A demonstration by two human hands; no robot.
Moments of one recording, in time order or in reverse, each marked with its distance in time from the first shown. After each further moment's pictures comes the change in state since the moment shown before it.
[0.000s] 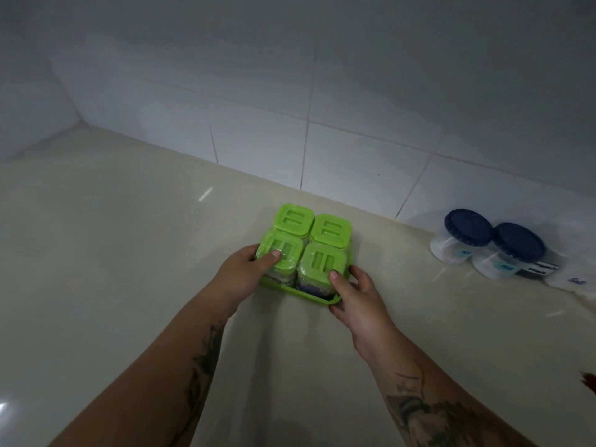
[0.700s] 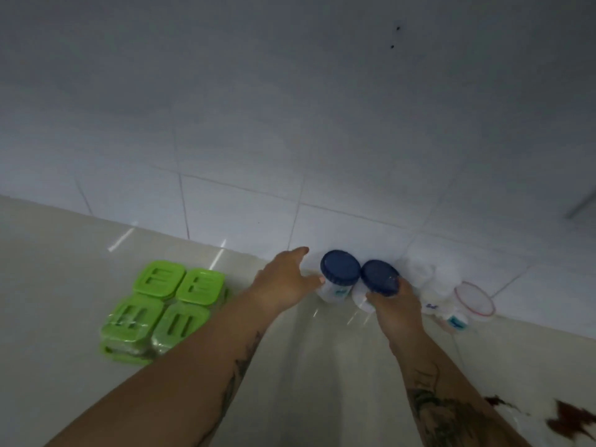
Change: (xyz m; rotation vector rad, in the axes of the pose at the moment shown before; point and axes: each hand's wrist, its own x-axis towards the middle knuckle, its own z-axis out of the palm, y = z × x) left_hand 0.048 0.111 0.245 0.570 -0.289 0.391; right_hand 0.066 -0.103 -0.252 -0.443 0.508 -0.284
